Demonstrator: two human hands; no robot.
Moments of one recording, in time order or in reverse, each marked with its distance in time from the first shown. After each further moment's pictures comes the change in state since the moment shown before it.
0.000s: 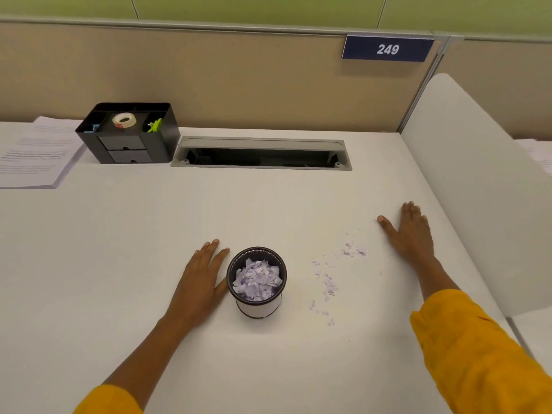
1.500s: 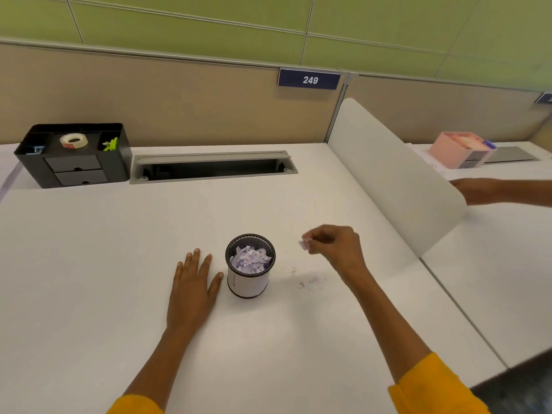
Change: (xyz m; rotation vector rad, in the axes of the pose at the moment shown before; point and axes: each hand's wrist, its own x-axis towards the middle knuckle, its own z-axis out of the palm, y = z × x) left_hand -0.016 0.008 0.006 -0.070 0.091 0.008; right_hand -0.207 -0.138 -0.064 0.825 0.128 -0.017
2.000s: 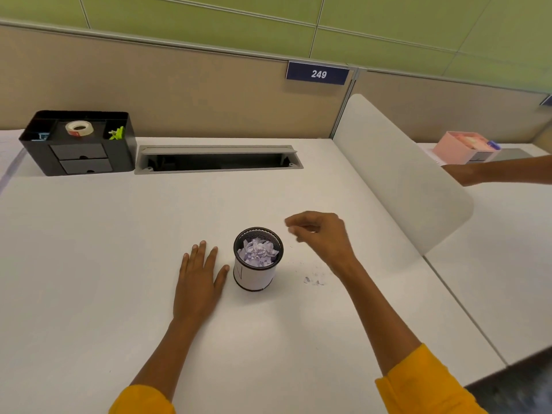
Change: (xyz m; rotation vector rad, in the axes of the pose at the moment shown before) left_hand -0.005 -0.008 0.000 -0.019 0.027 0.009; right_hand -0.007 -0.032 0.036 -0.027 -0.141 -0.099
